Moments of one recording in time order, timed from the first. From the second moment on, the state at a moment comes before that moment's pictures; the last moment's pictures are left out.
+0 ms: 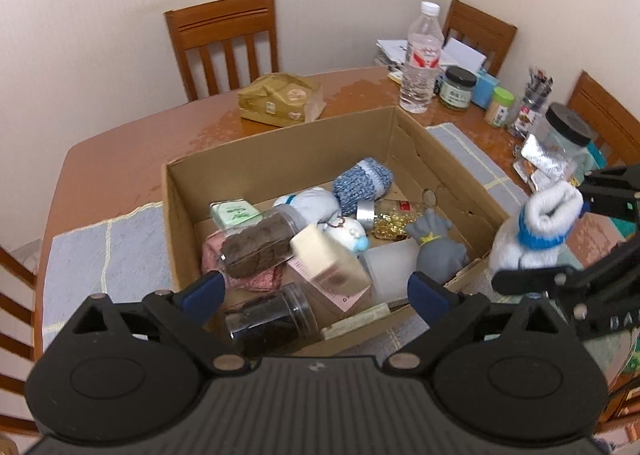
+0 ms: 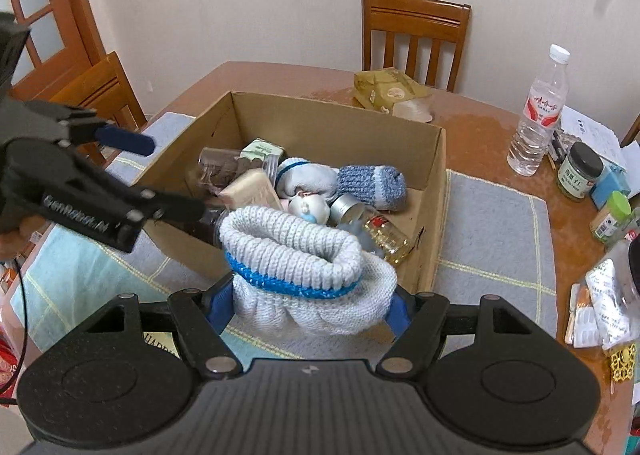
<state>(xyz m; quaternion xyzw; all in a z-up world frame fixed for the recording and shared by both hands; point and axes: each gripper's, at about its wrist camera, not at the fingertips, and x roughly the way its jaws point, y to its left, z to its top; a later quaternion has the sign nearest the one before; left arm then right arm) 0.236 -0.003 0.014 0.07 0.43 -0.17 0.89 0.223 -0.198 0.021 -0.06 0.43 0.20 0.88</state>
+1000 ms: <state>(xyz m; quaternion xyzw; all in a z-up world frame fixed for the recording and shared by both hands) 0.136 0.019 0.013 0.01 0.42 0.03 0.91 0.302 -0.158 0.011 -0.06 0.47 0.29 0.83</state>
